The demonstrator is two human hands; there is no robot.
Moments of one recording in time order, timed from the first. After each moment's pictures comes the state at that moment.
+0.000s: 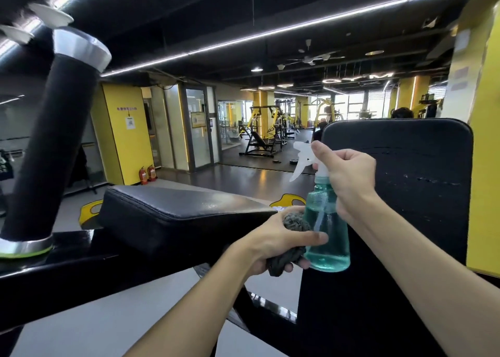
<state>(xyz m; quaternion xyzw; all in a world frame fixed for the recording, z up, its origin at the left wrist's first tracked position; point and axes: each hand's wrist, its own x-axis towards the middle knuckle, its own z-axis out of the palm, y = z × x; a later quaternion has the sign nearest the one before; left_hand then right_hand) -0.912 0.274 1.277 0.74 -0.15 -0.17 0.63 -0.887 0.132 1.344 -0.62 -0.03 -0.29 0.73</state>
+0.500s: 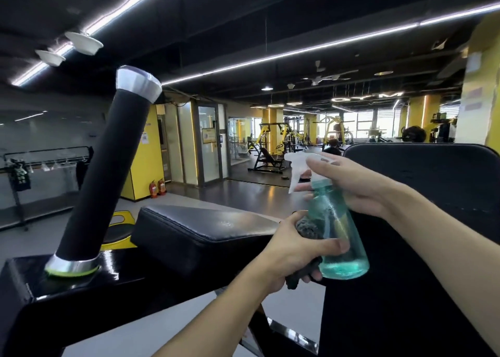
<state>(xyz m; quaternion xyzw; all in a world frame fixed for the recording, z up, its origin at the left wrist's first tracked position) -0.921 0.284 1.295 0.75 -0.13 -0.05 0.65 -0.882 0.142 1.393 -0.71 -0.21 0.08 0.67</state>
